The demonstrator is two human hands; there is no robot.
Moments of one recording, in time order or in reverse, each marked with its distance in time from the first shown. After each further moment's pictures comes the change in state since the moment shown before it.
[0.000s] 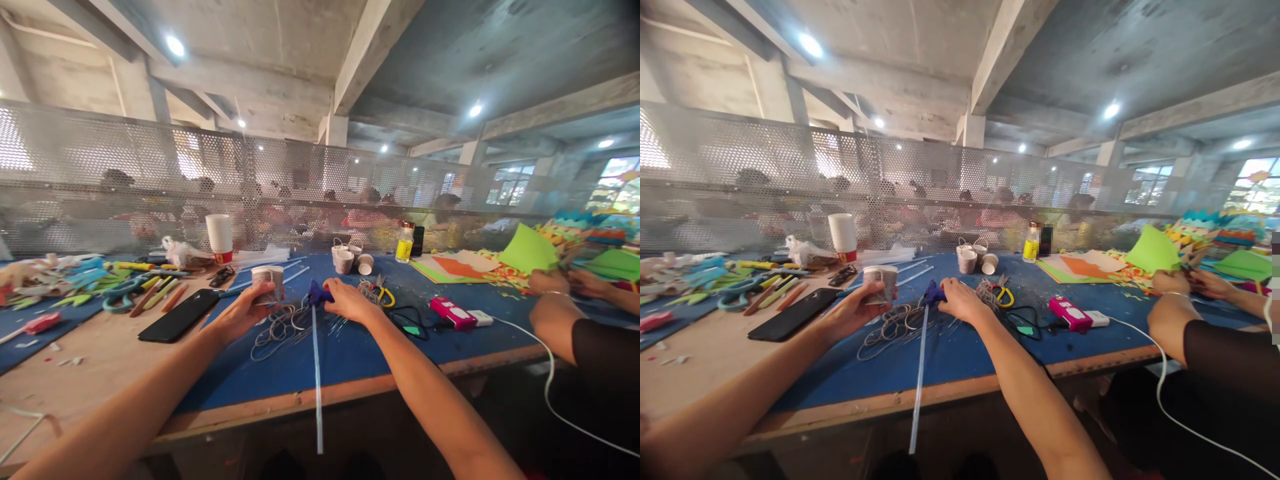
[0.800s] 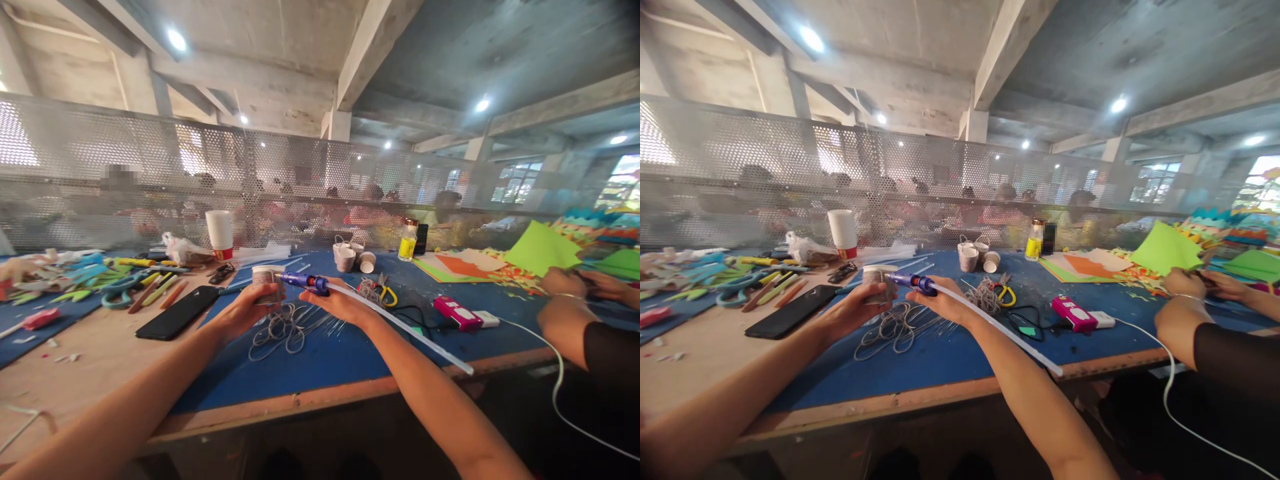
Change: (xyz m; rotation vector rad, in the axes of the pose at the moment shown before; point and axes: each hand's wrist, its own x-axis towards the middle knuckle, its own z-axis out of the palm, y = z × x) left_hand -0.004 0.003 0.016 0.072 0.065 -0.008; right_hand -0.007 -0.032 -0.010 0.893 0.112 -0.215
